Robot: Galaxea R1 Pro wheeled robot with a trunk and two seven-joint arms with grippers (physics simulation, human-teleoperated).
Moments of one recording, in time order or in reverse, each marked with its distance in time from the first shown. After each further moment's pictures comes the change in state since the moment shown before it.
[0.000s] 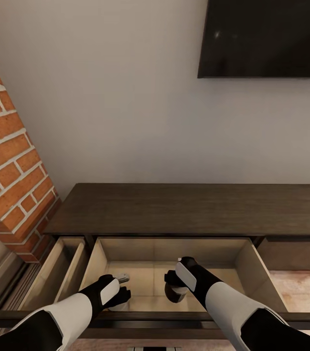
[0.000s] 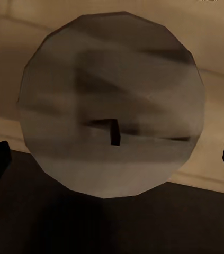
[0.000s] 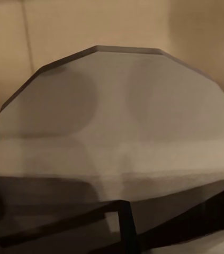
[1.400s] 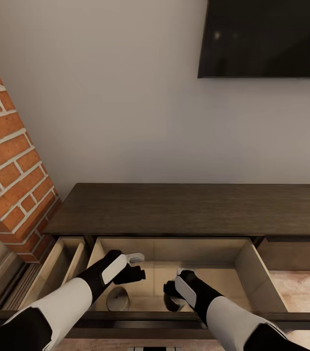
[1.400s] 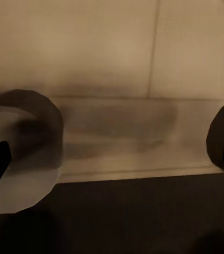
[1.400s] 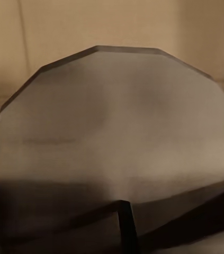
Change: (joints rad) left arm -0.032 0.050 0.012 -0.336 0.002 0.278 0.014; right arm 0.077 0.000 0.041 -0.009 -0.004 -0.091 0.017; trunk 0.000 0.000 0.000
